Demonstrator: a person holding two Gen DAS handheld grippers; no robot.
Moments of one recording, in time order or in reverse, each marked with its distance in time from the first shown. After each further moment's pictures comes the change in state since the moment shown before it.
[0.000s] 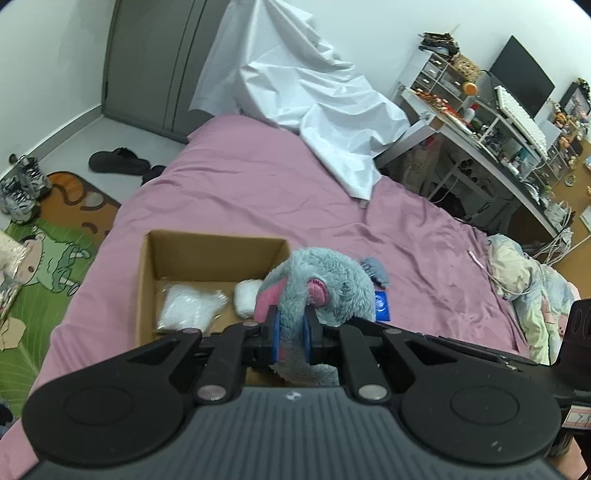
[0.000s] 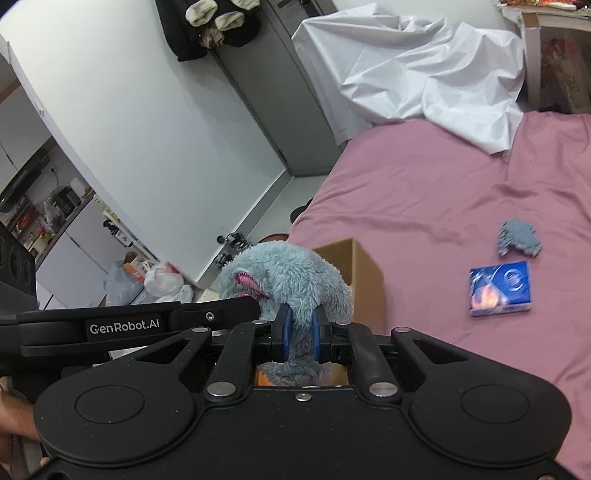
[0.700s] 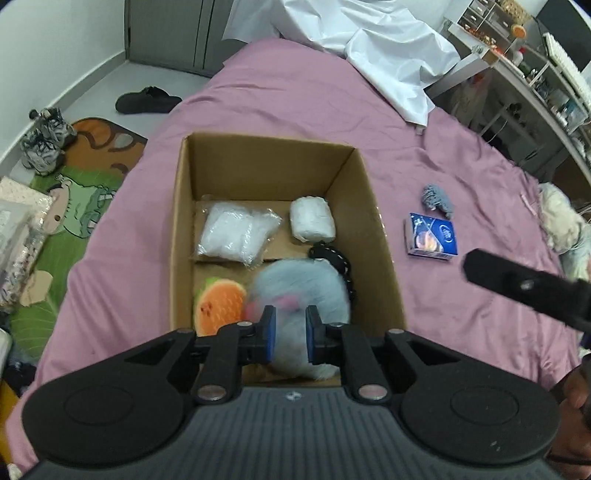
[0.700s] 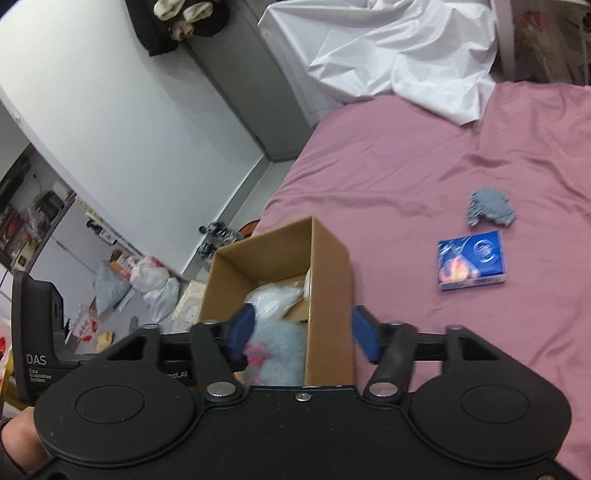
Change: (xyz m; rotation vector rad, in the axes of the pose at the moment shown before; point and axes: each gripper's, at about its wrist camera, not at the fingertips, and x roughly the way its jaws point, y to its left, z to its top) left arm 0.049 0.028 -0.026 0.007 0.208 0.132; right arm -0.006 -0.028 -0.007 0.068 0.035 -0.052
